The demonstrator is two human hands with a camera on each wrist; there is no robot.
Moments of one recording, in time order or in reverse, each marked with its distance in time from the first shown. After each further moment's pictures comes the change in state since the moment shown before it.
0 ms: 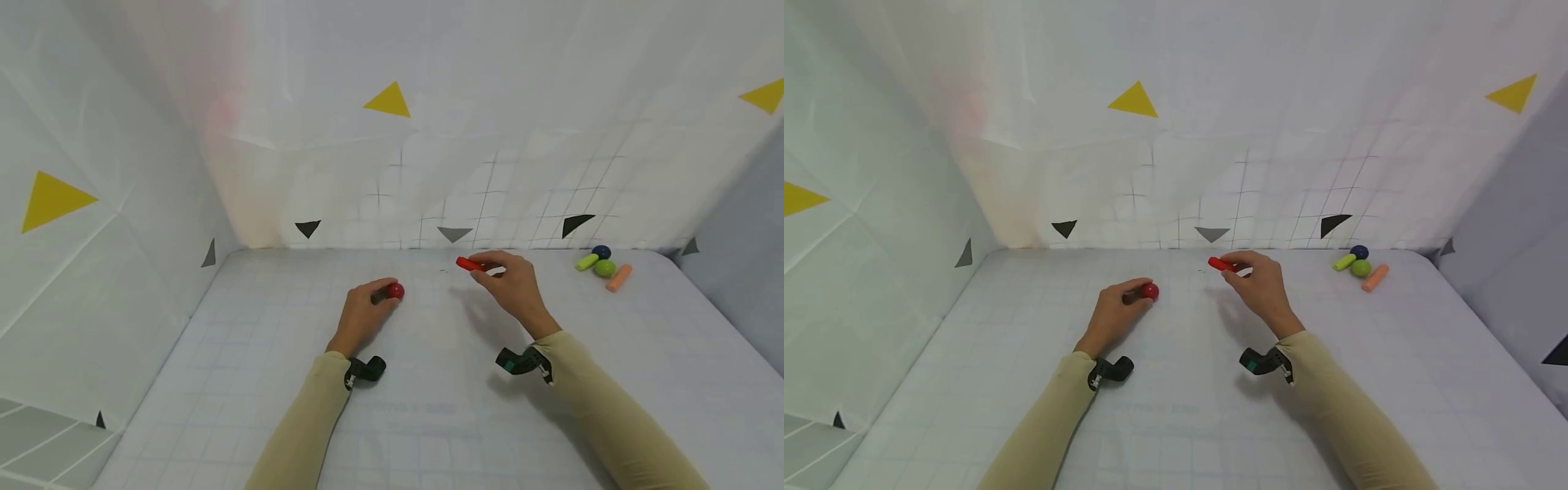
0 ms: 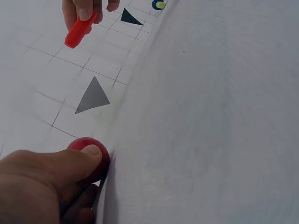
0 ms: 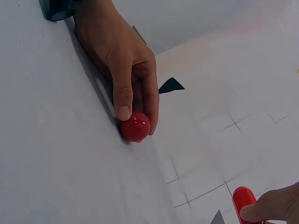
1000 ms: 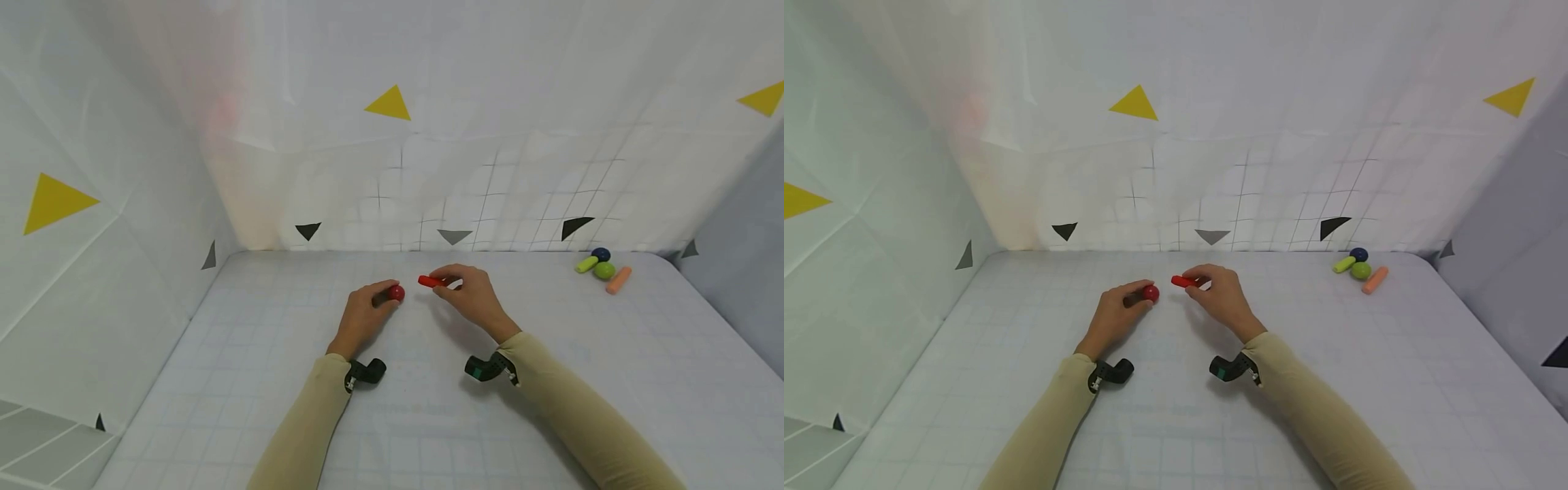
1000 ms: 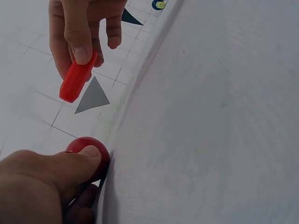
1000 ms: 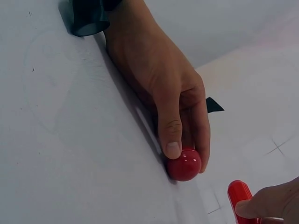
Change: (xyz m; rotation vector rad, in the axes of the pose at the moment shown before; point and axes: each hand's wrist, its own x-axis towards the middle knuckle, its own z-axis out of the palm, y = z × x) left_hand 0.000 0.001 -0.001 0.053 -0.015 0.007; right_hand 0.002 -0.019 0.052 0.093 -0.164 -0.048
